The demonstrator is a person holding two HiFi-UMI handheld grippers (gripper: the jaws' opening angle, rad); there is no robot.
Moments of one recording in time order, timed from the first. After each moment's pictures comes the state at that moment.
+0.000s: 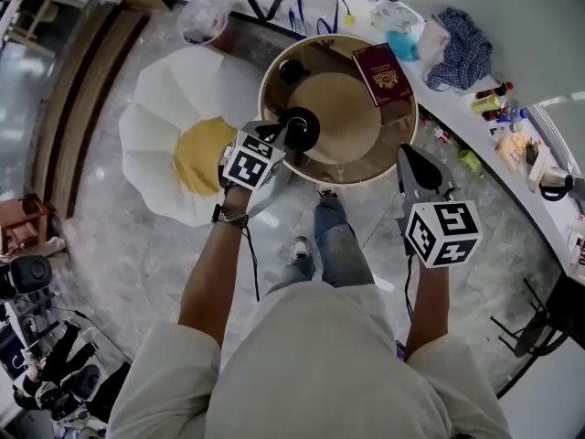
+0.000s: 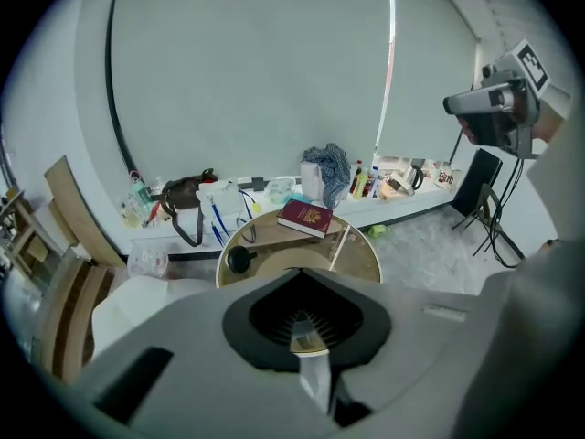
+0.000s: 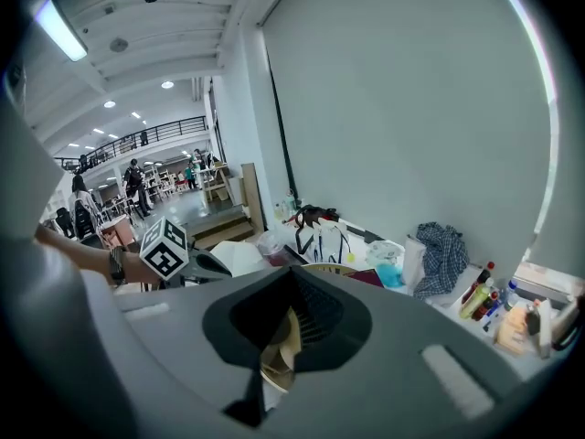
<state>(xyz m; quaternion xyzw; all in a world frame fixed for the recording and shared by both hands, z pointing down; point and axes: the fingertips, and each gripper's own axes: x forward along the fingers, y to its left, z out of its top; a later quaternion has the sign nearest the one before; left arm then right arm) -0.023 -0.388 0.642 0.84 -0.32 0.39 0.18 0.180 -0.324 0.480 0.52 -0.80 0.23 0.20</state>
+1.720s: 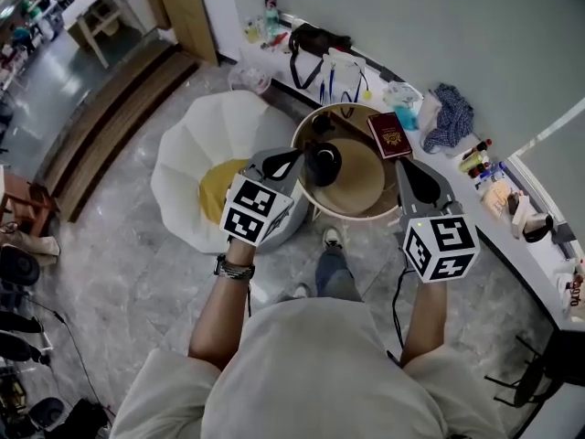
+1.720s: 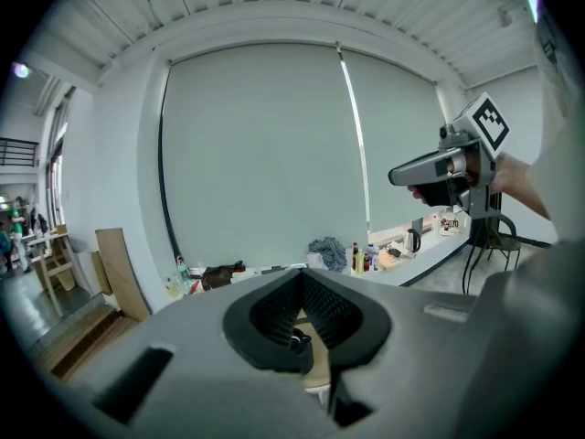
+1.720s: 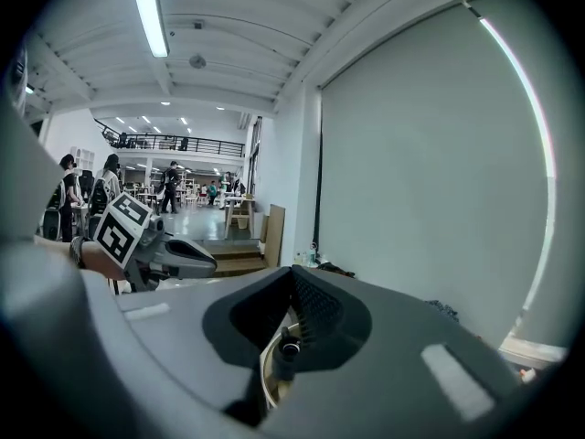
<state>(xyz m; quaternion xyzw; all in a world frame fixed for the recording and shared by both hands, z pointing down) -0.086 -0.188 0.366 0.89 -0.41 0.18 0.03 0.071 -0.158 0.294 0.51 -0.85 0.04 0.14</state>
